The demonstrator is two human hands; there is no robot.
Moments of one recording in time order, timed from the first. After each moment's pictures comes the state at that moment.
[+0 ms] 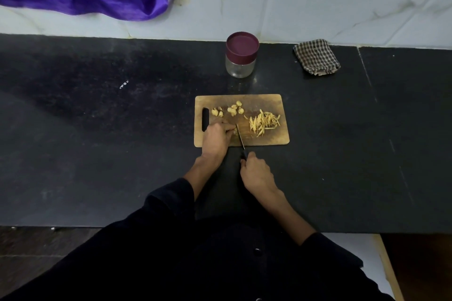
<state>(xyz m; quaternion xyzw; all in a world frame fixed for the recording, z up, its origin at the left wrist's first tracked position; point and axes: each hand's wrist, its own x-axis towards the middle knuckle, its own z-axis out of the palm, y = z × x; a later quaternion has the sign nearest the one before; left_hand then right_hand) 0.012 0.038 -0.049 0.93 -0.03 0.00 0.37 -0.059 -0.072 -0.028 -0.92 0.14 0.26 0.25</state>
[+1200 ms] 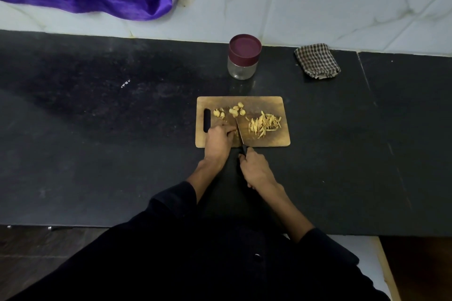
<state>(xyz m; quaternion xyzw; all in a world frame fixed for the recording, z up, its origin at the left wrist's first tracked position) 0.010 0.037 -0.056 0.92 0.00 0.01 0.39 -0.044 -0.069 -0.028 -0.90 0.14 0.27 0.30</state>
